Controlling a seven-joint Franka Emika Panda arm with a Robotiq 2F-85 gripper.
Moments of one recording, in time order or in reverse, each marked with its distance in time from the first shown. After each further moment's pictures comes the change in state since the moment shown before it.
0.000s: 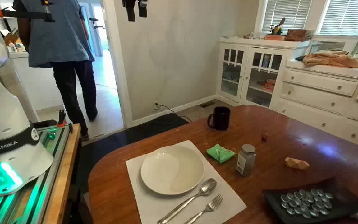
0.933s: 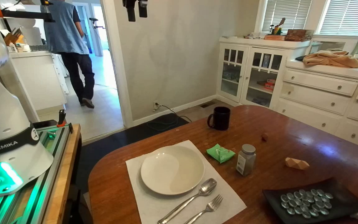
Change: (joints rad) arm 0.000 0.000 -0.006 0.000 -0.001 0.000 0.000
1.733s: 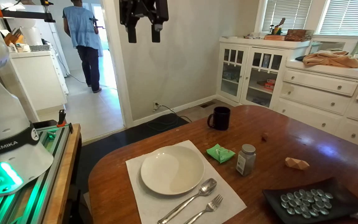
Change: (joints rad) arm -0.016 -0.018 -0.244 -0.154 -0.128 0.118 -0.470
